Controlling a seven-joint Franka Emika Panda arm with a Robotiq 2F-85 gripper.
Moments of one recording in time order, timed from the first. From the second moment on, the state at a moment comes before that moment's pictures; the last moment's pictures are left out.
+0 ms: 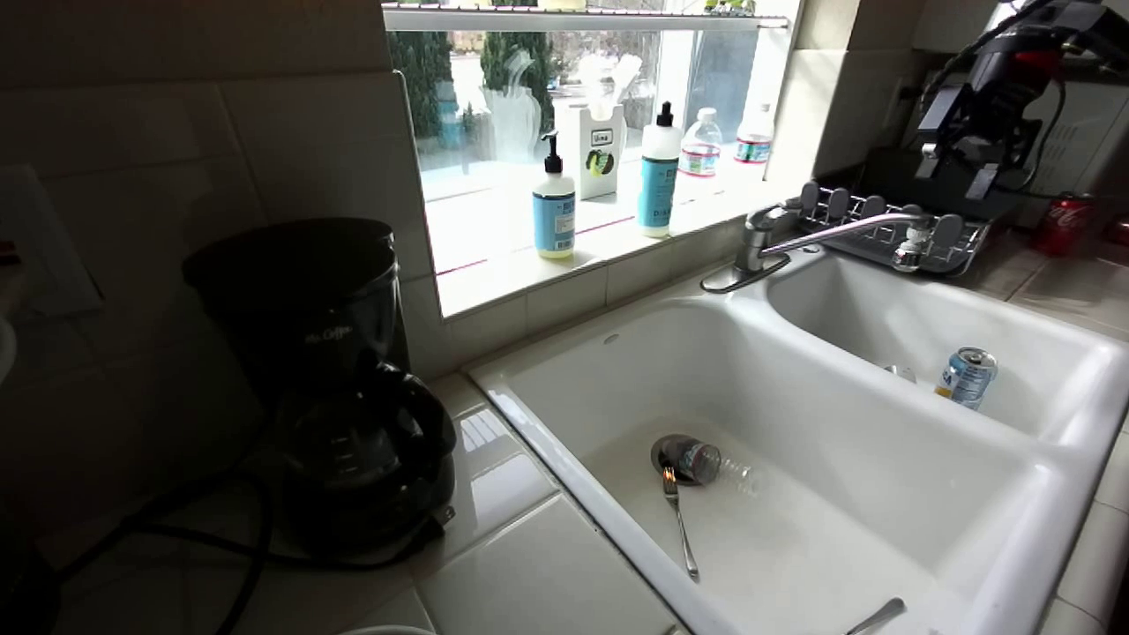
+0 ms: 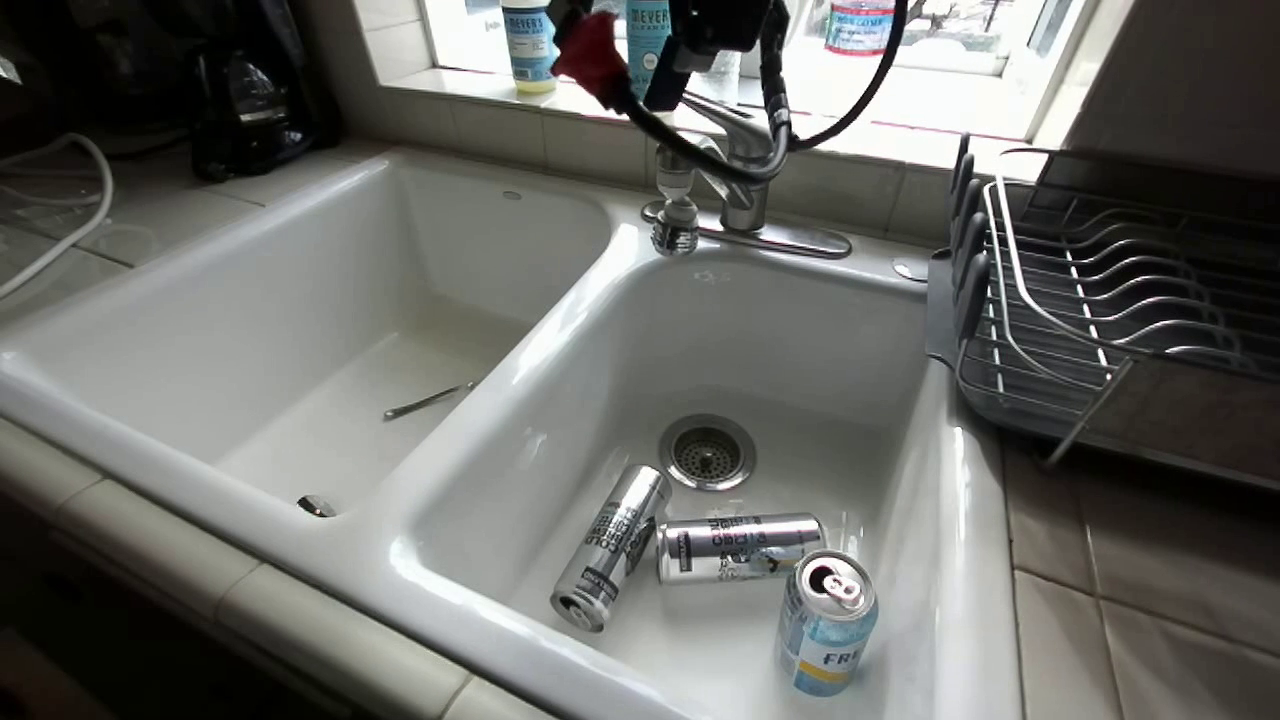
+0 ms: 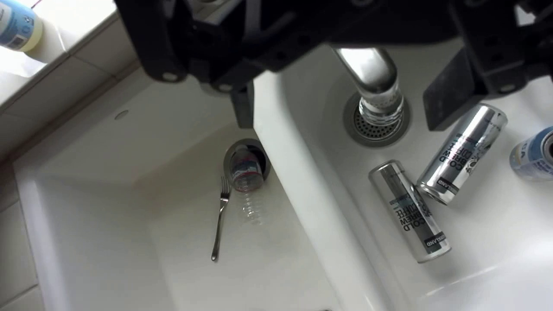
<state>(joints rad) -0.17 -0.11 -0.22 -1.87 0.29 1.59 -0.03</state>
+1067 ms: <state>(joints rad) -0.16 -0.05 -0.16 -1.83 0.36 1.72 0.28</state>
